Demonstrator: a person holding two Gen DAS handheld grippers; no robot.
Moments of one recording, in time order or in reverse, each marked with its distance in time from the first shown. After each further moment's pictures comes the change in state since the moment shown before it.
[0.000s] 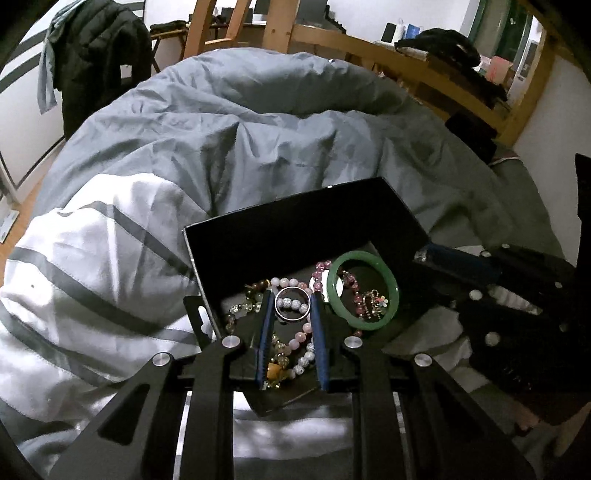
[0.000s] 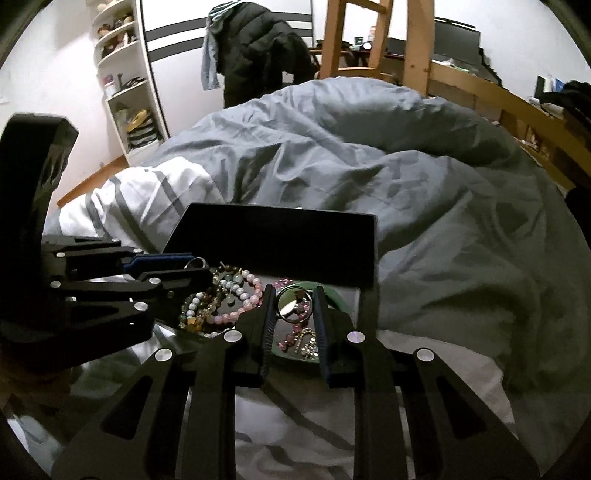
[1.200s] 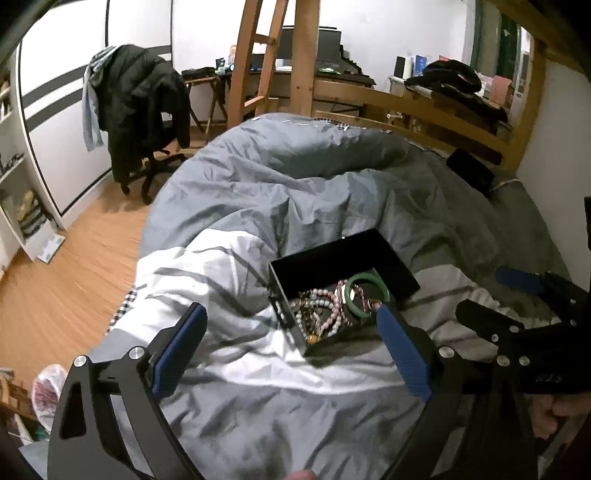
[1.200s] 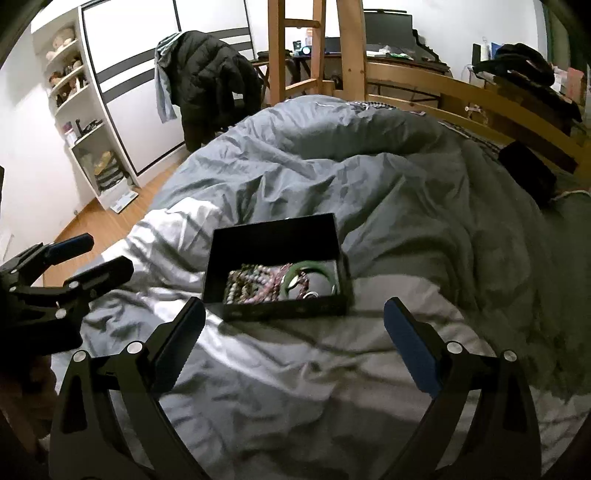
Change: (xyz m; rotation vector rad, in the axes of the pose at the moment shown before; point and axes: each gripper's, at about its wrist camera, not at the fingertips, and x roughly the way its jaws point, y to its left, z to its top) left arm -0.152 -0.004 -0.016 0.022 -0.145 0.150; right arm -0.124 0.028 -0.003 0.234 -0.009 -0.119
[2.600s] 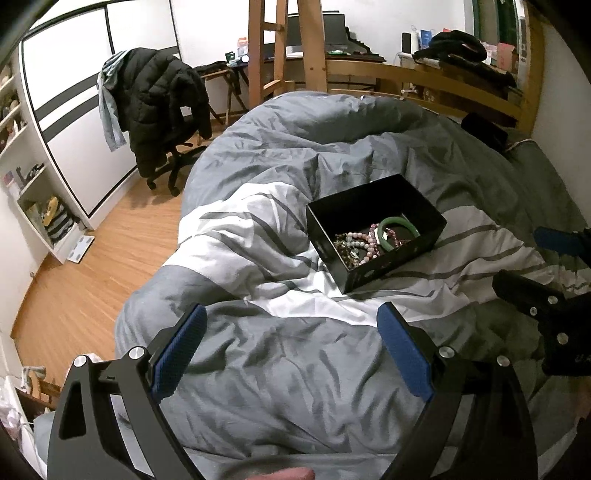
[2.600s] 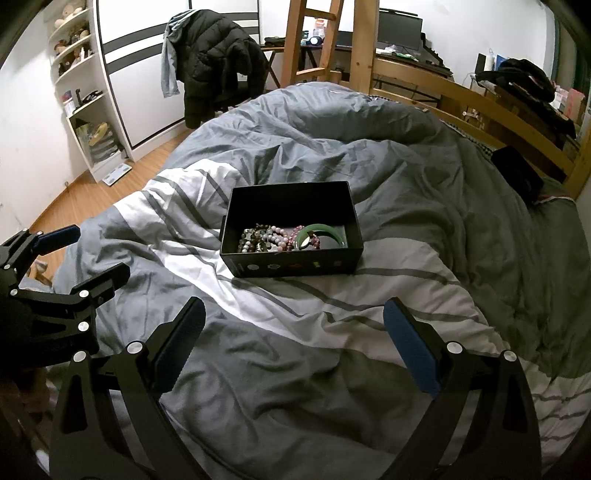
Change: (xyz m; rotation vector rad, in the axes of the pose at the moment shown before) left arm -0.025 0.012 -0.057 0.061 0.050 0.124; right arm -0.022 0.039 -0.040 -0.072 0.044 -0.071
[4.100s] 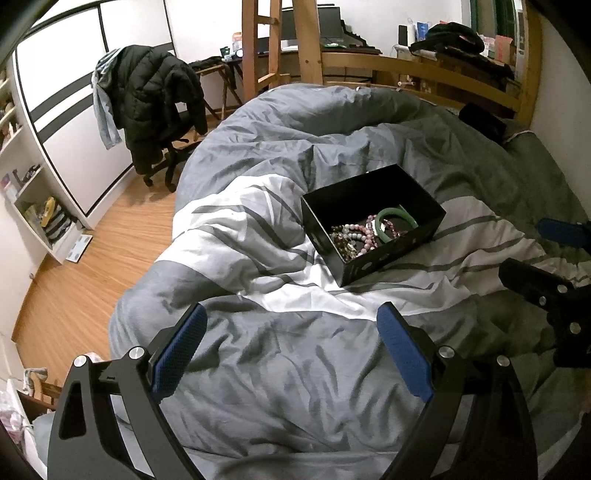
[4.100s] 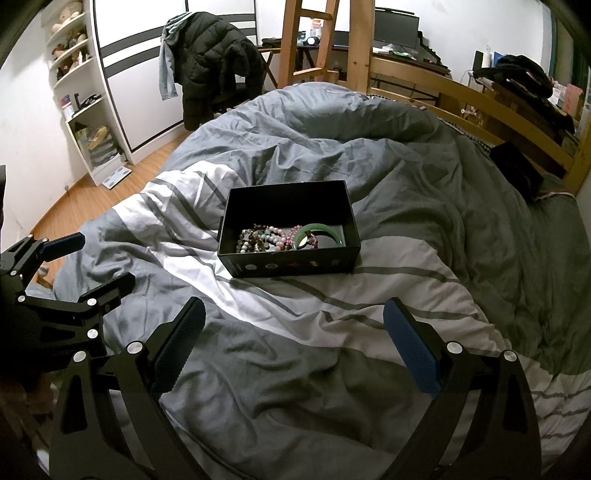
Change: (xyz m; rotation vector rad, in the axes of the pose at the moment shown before) left arm 0.008 -0.005 -0.003 0.021 0.028 0.000; right arm -0.001 -0.003 -0.003 0.007 0.005 -0.005
